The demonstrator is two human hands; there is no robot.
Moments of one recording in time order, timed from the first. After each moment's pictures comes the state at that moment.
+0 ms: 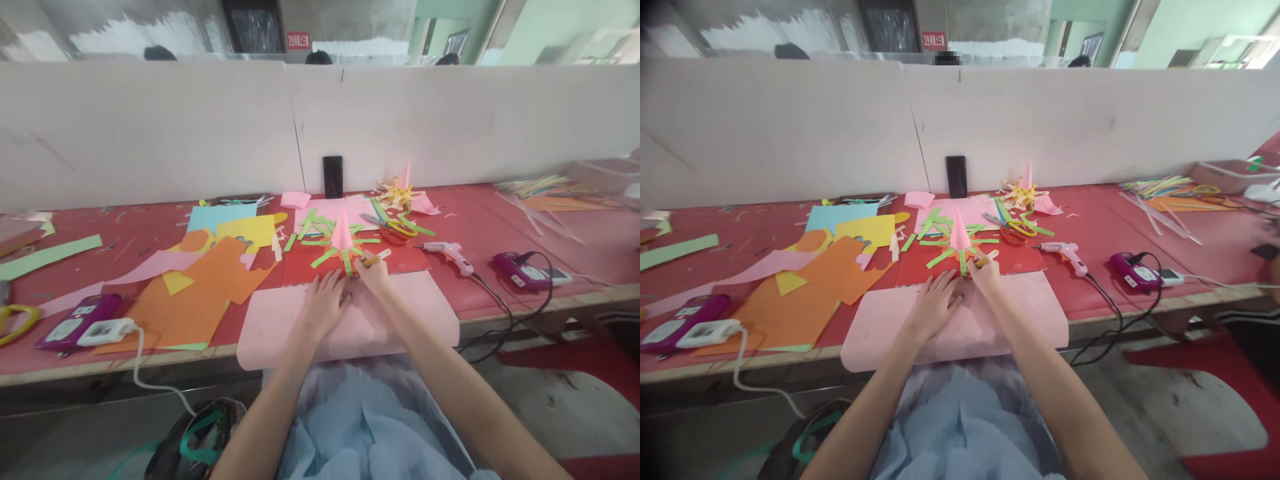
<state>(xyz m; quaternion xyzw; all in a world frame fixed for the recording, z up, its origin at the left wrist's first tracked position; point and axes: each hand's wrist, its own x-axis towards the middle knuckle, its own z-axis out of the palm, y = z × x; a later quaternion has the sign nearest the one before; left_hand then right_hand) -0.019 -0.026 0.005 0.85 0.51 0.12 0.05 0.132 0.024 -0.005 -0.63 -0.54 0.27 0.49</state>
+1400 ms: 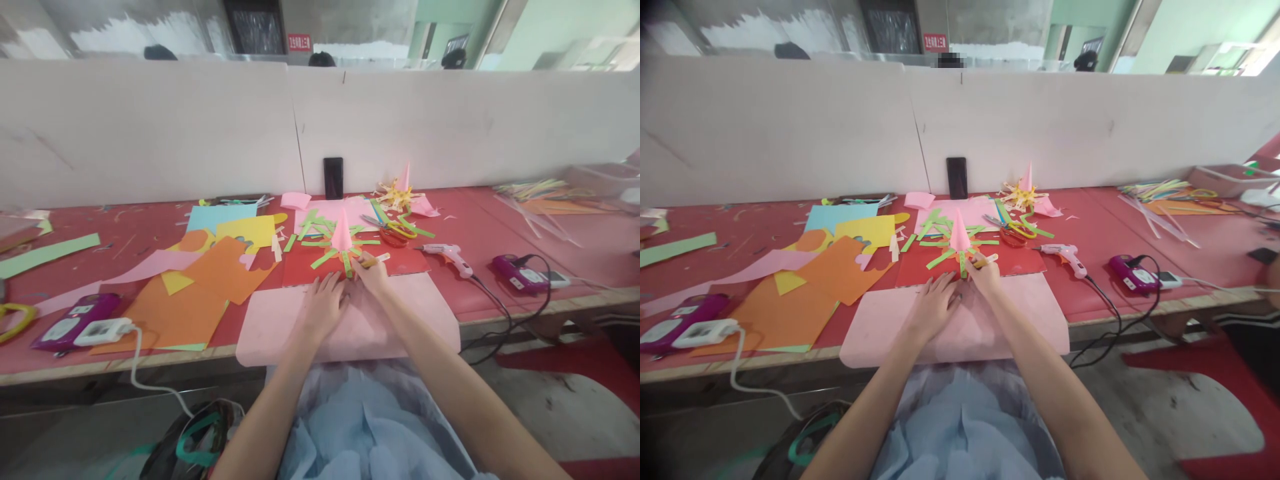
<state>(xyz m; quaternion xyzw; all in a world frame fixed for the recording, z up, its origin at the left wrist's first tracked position) -0.018 -0.027 0.006 0.85 0.51 0.13 0.05 0.135 0.024 -0.007 -0.60 -0.56 0.30 0.48</state>
